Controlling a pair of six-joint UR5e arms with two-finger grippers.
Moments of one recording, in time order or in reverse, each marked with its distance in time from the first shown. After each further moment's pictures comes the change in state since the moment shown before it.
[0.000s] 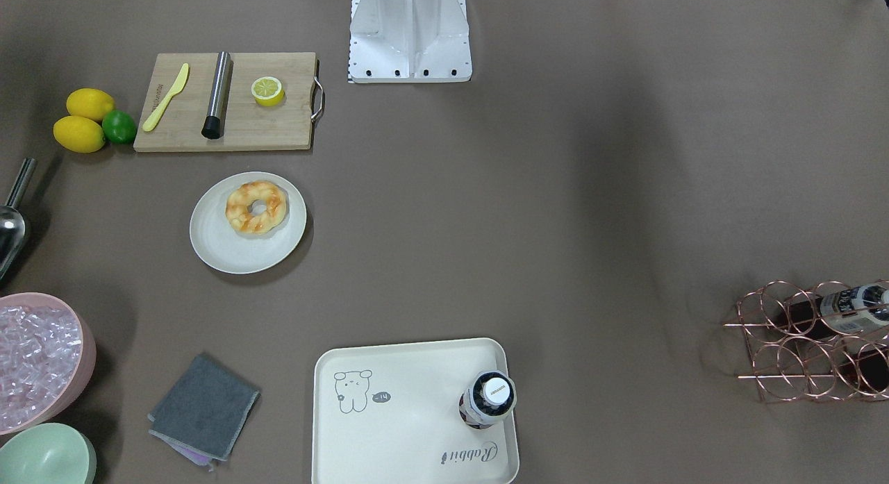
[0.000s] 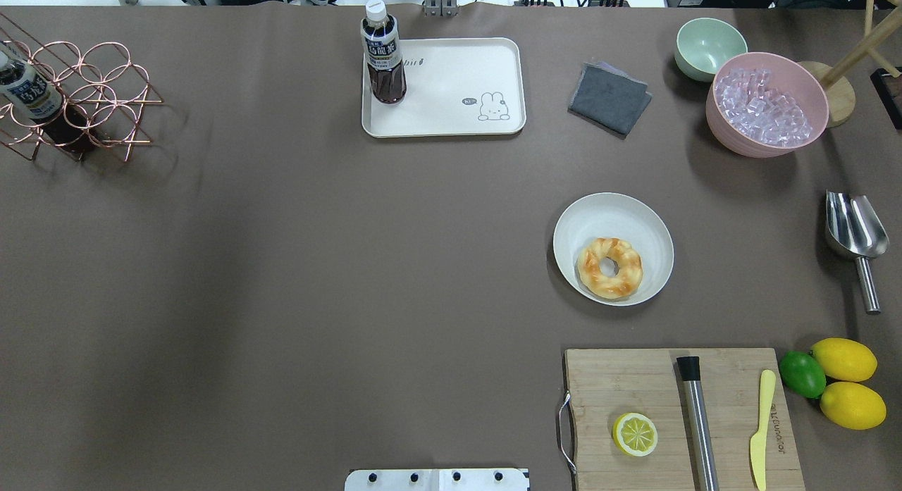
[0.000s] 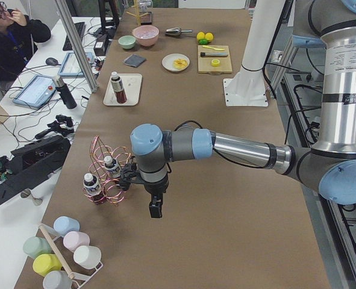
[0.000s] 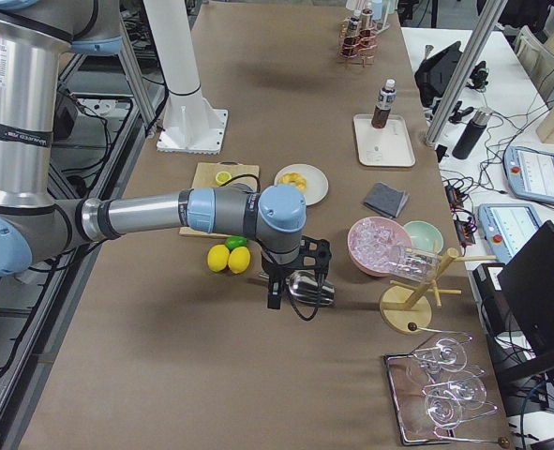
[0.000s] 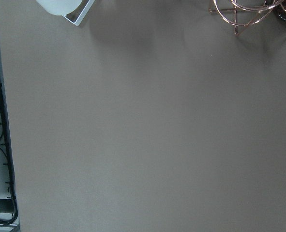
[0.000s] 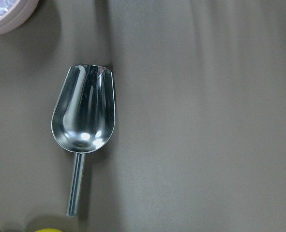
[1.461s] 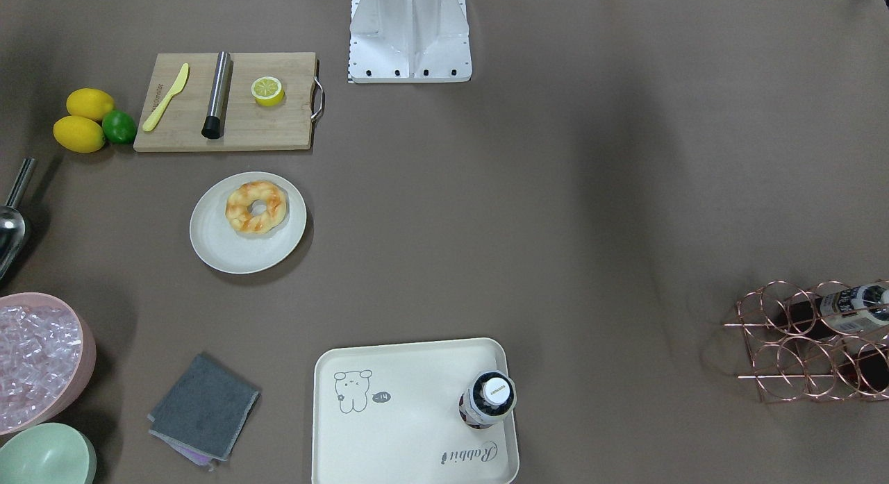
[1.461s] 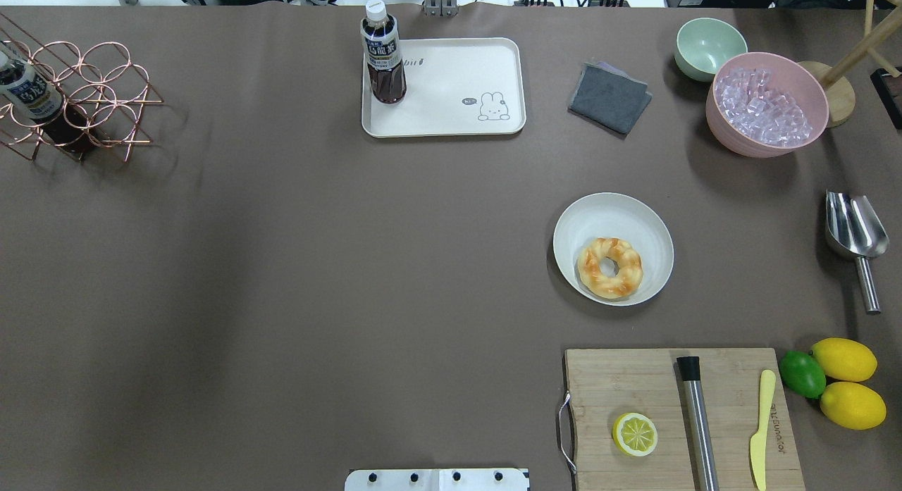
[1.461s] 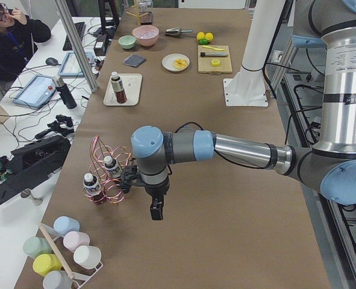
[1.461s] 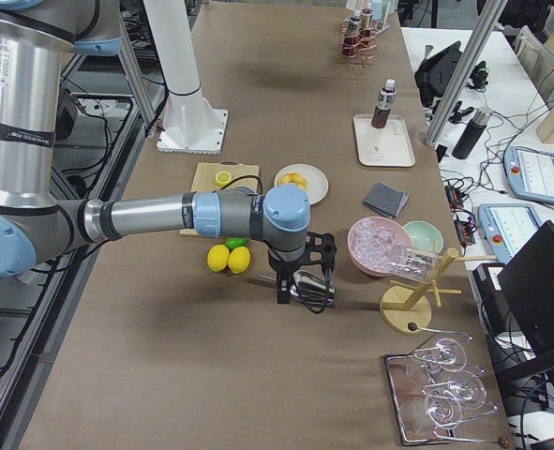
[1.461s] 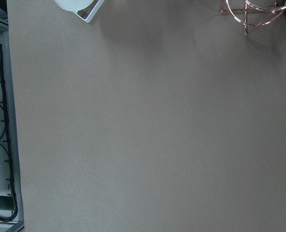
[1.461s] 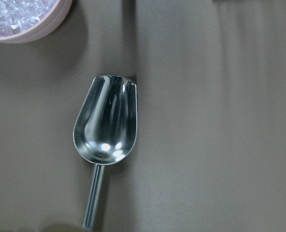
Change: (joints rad) left arm -0.010 0.004 0.006 -0.003 0.000 0.000; right arm -0.029 0.010 -0.024 0.088 0.051 0.009
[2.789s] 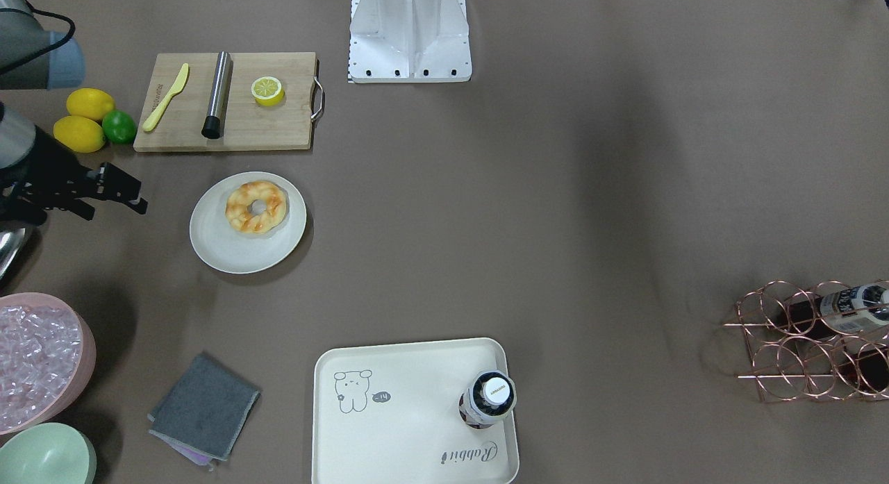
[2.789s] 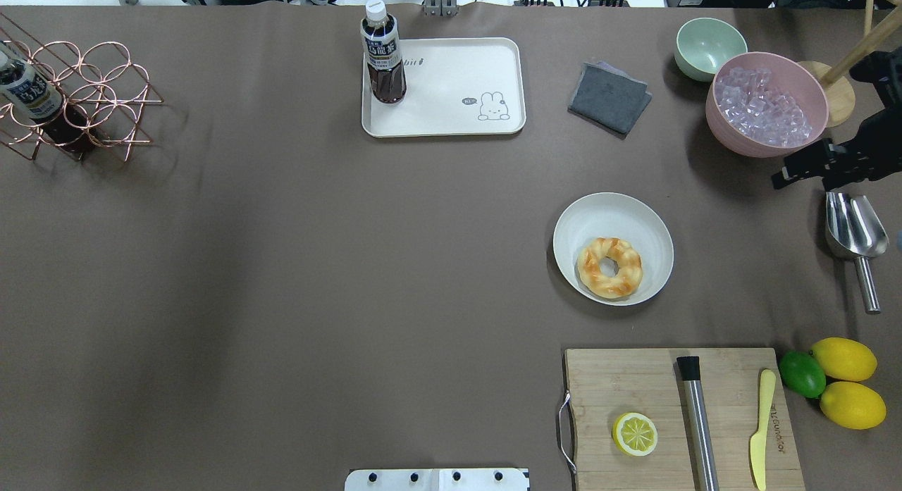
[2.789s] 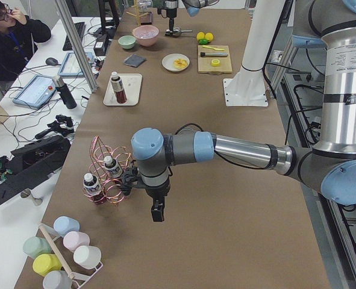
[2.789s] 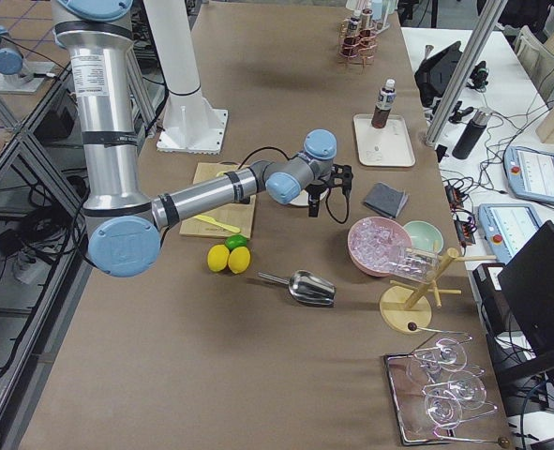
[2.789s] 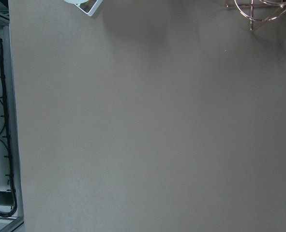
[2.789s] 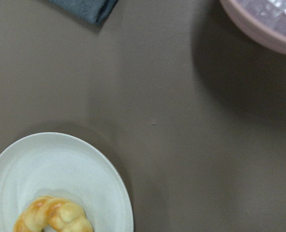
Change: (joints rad) left arm -0.002 0.002 0.004 0.004 0.001 -0.003; right arm -0.588 0.263 -0.114 0.542 -0.066 0.895
